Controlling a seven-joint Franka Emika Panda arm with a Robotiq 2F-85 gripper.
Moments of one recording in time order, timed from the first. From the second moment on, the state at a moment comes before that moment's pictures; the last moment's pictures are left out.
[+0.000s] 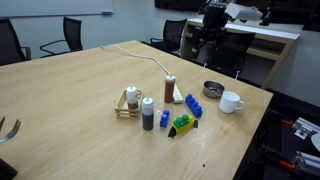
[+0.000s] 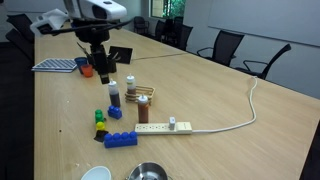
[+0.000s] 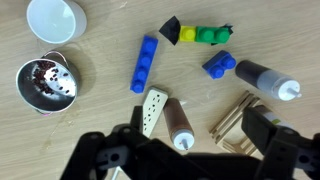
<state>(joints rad) 0.08 -0.05 0.15 -2.21 0.06 2.25 0.50</state>
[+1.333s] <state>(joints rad) 0.08 0.25 0.09 -1.99 0.06 2.34 0.50</state>
